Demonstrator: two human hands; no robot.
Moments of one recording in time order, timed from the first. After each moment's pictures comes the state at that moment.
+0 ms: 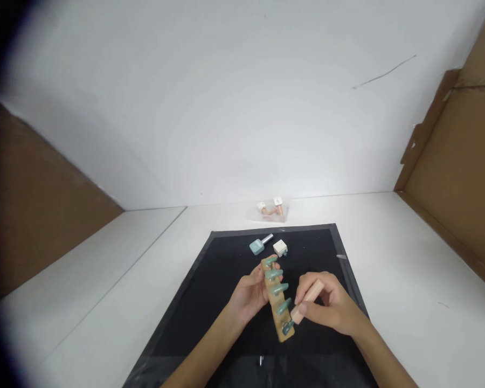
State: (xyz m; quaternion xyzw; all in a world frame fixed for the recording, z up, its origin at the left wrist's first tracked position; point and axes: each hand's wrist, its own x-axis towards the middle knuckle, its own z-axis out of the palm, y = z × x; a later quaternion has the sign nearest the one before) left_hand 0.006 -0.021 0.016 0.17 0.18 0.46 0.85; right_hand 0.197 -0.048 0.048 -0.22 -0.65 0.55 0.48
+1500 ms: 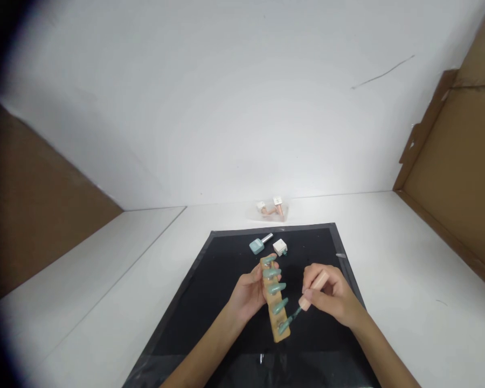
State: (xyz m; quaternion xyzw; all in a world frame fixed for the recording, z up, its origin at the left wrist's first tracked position) left_hand 0.003 -0.023 0.020 0.16 0.18 0.45 0.86; right_hand 0.198 -0.046 0.044 -0.24 -0.62 0.53 0.52
